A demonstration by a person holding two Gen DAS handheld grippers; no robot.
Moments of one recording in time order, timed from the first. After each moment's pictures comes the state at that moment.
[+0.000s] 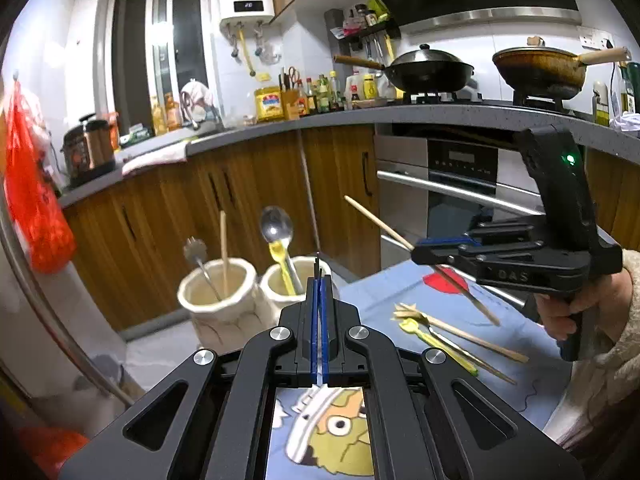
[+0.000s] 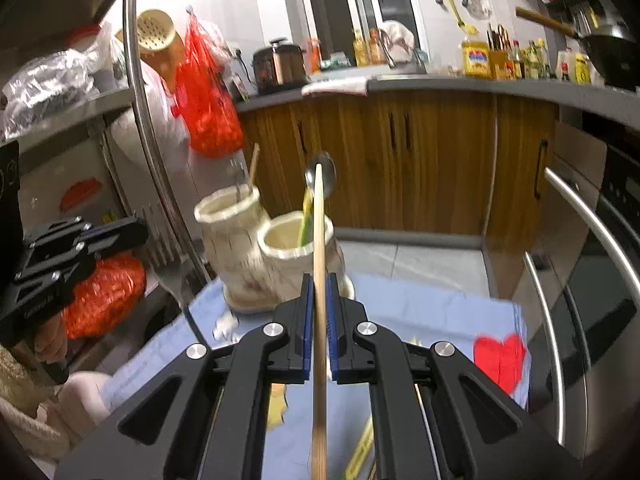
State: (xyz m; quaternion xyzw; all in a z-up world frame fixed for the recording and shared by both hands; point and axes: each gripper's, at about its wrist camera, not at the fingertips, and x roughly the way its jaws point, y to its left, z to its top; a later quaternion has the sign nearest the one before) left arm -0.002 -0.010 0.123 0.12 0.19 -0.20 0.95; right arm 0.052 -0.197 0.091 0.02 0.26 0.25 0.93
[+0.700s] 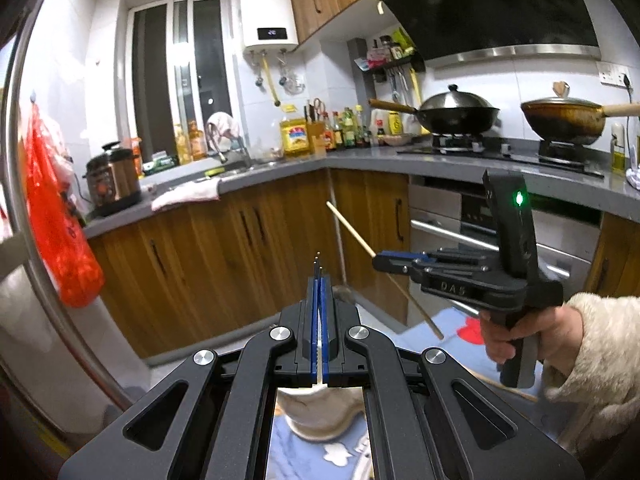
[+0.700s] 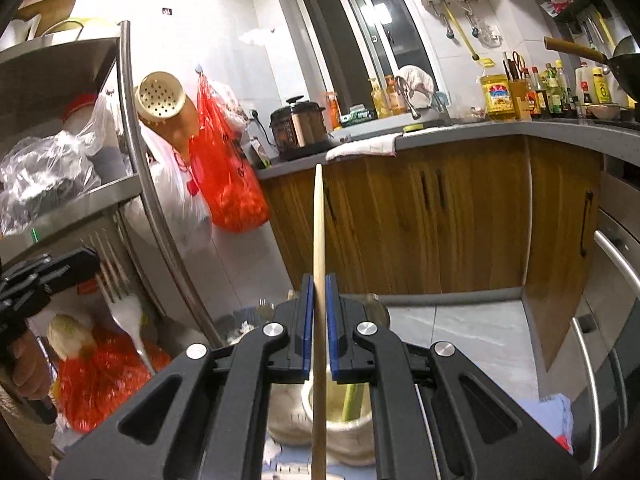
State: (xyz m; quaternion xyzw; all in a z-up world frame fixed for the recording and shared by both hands) left arm 0.027 0.039 0.222 0.11 0.15 -0.18 0.97; right arm 0.135 -0.153 0.157 0.09 0.18 0.29 0.94
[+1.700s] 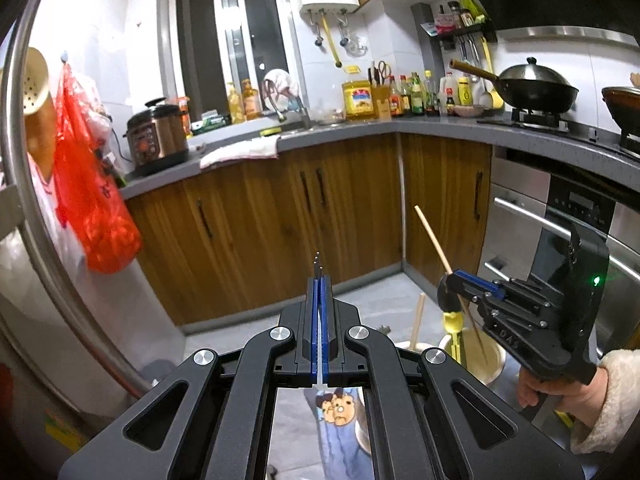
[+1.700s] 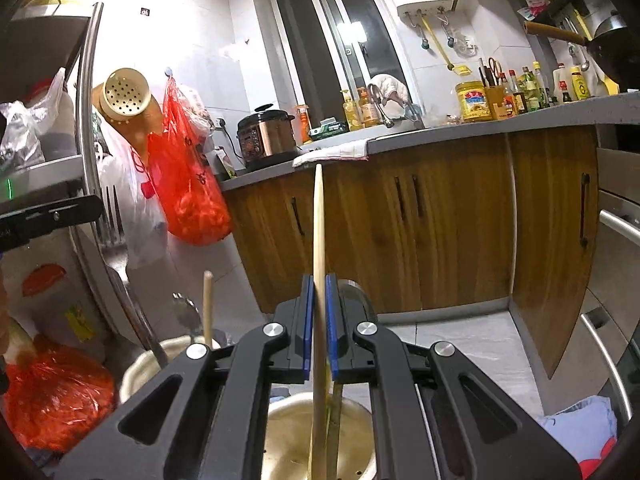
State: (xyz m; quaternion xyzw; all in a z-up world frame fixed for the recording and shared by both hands) left arm 0.131 0.073 0.182 0.10 0.21 -0.07 0.97; right arm 0.191 -0.117 0.076 0.09 0.14 0.23 0.96
